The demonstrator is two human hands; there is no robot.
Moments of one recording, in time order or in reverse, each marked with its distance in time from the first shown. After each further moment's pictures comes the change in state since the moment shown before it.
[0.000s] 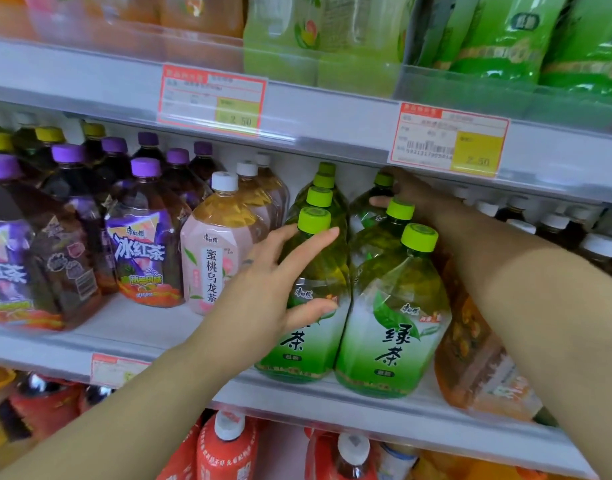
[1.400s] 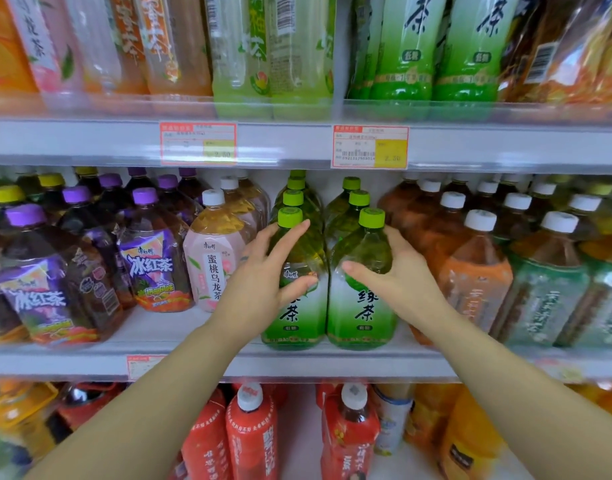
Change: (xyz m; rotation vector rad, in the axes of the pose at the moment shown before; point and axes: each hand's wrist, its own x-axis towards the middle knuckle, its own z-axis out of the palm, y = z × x) left_hand -0.002 0.007 -0.007 0.015 -0.040 -0.007; right_hand -0.205 -0.048 0.042 0.175 0.267 0.003
